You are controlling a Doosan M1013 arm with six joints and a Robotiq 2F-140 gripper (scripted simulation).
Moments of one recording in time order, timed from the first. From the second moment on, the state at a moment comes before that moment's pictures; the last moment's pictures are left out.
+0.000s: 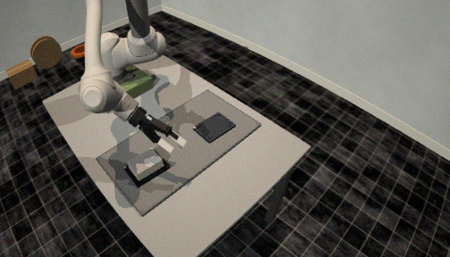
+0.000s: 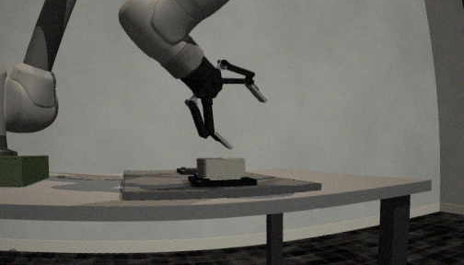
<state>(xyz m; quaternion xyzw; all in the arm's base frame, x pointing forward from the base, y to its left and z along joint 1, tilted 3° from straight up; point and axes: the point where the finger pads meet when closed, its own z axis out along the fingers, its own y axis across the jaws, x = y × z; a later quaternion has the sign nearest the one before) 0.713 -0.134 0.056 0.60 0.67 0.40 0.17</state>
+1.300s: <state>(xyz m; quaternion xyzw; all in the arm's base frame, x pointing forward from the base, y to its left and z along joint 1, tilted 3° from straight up) 0.697 -0.105 0.046 0.12 0.91 0.28 0.28</state>
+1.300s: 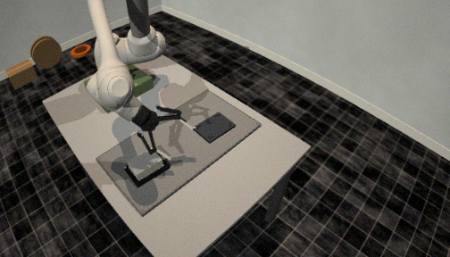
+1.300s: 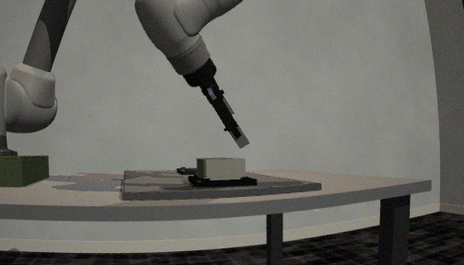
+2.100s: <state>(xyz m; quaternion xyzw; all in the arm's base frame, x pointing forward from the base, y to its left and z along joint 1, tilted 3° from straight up) 0.683 -0.098 0.038 -0.22 0.91 0.18 0.30</state>
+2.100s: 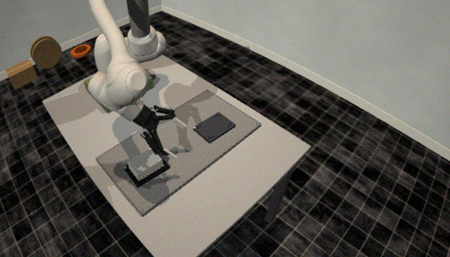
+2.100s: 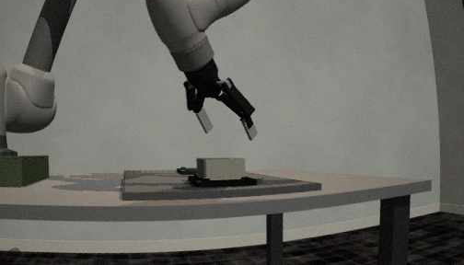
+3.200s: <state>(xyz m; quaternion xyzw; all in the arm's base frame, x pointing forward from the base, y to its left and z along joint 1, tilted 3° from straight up) 0.661 -0.103 0.026 -0.64 0.72 0.06 0.28</state>
